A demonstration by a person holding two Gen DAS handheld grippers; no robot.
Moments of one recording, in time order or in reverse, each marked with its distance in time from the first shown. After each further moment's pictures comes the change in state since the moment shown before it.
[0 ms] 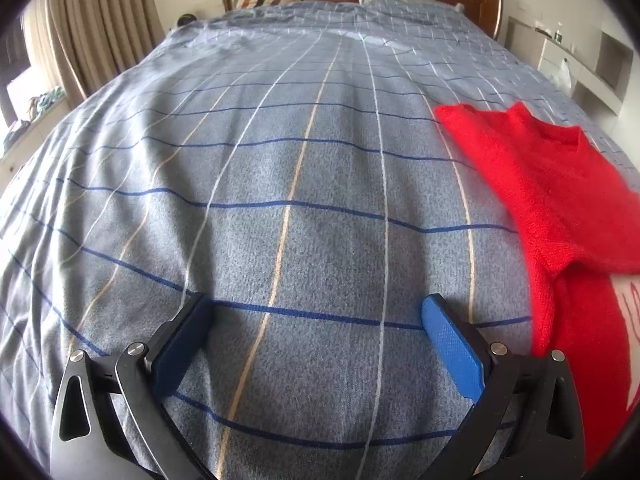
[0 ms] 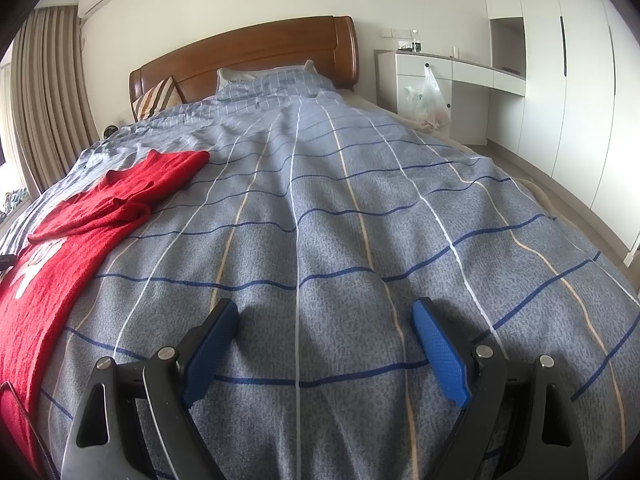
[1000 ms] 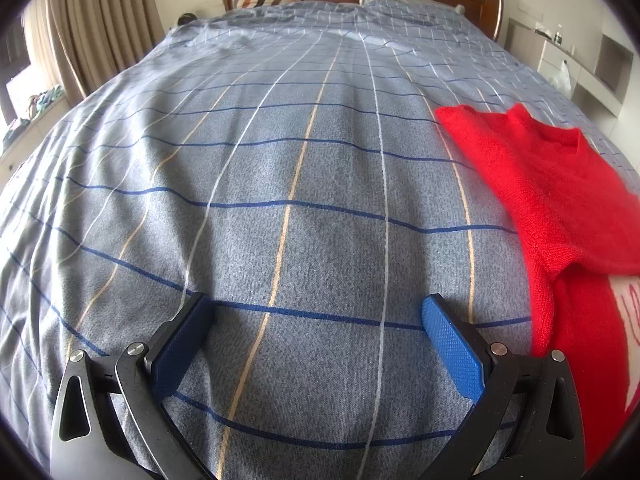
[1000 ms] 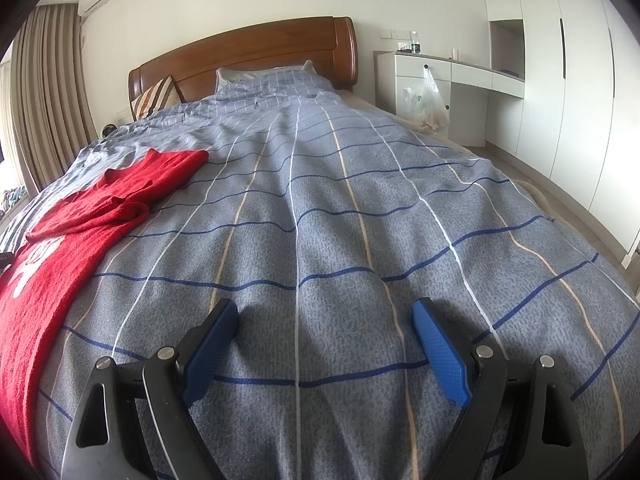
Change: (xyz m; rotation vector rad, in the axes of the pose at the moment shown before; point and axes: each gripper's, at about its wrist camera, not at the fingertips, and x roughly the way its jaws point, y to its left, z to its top) left arm 0.001 0.002 0.001 -0.003 0.003 -0.004; right arm 0.000 0.000 0.000 -0.005 0.000 -0.008
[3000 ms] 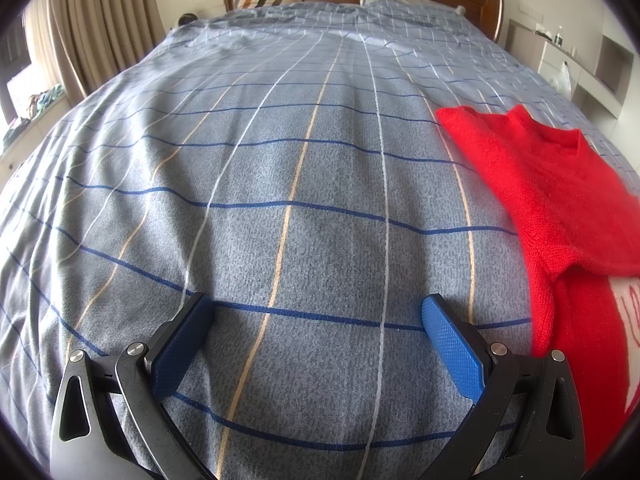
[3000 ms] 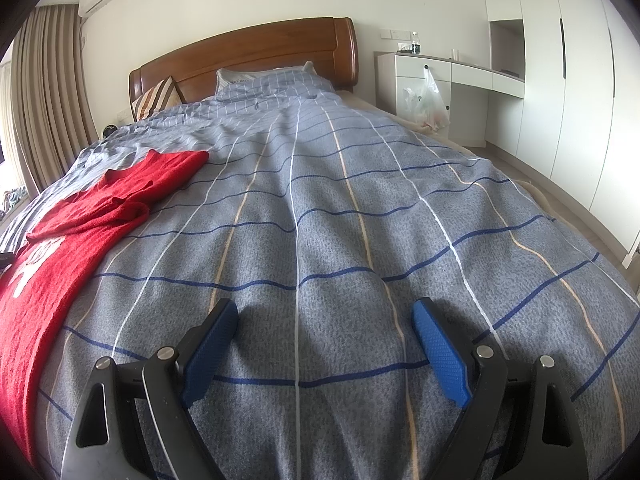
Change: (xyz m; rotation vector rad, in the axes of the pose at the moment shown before) left arm 0.003 0.001 0.004 -0.001 -0.001 0.003; right arm -0.001 0.001 -0.001 0.001 -0.003 0.000
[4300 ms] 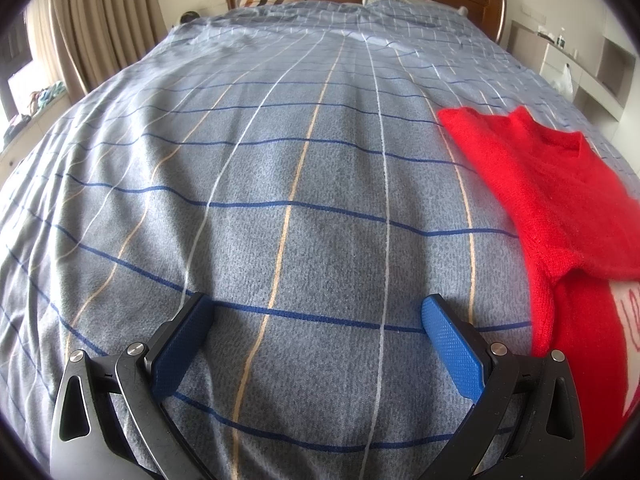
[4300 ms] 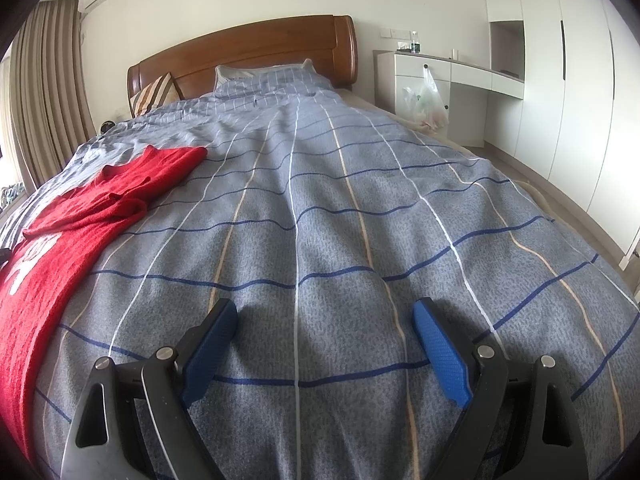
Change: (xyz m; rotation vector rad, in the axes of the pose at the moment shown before) left arm 0.001 -0.001 0.002 -0.008 0.006 0.002; right arm 0.002 0.003 0.000 -0.009 0.011 -0.014
